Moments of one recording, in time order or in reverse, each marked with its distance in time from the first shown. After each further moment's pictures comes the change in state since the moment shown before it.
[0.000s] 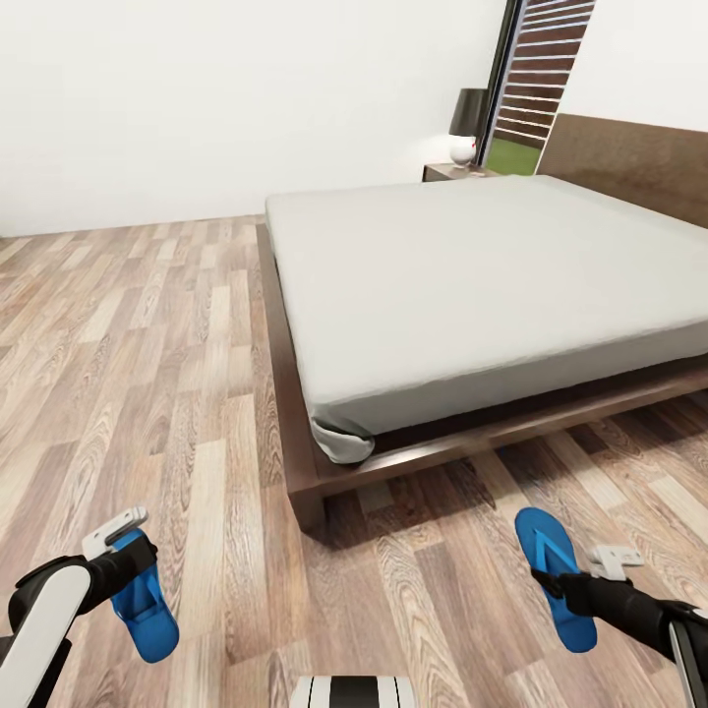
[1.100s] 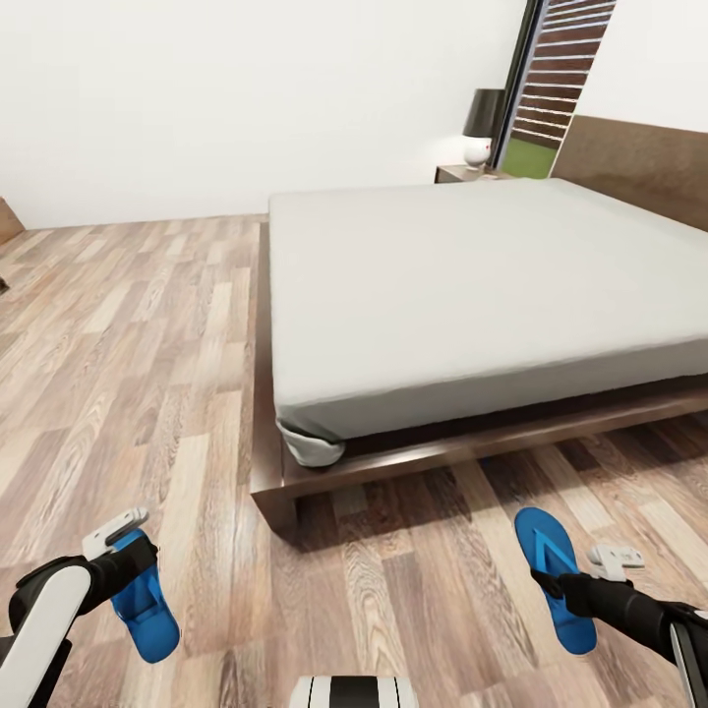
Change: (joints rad) left arm 0.001 0.000 -0.001 0.000 0.000 0.000 0.000; right arm 0.010 0.009 0.002 -0.032 -0.003 0.022 0.000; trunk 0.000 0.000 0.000
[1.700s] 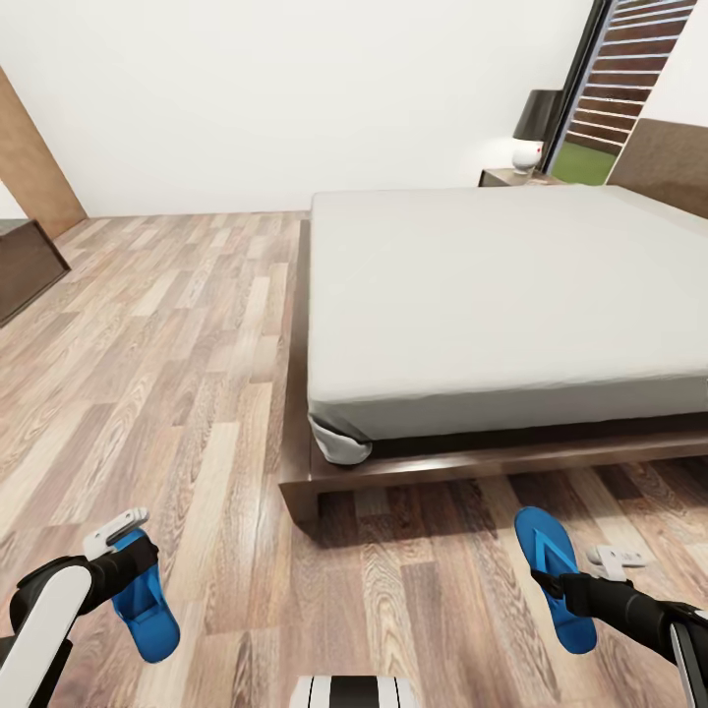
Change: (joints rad) left arm 0.000 -0.001 -0.002 0.001 -0.001 0.000 0.000; right arm 0.000 0.000 0.000 -0.002 0.000 0.001 0.000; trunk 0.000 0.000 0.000
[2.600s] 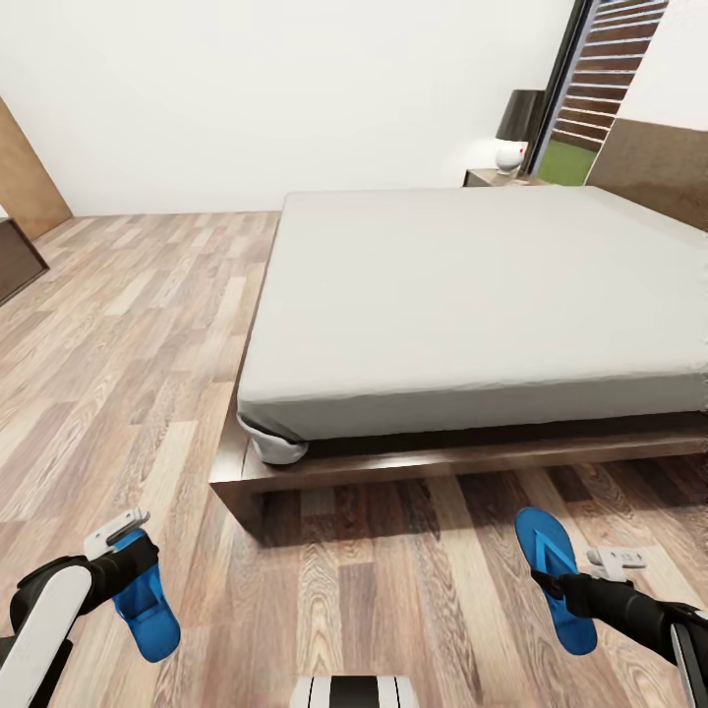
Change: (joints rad) left arm 0.000 0.001 -0.002 0.000 0.001 0.000 0.000; right arm 0.001 0.000 0.000 0.000 0.001 0.002 0.000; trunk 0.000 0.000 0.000
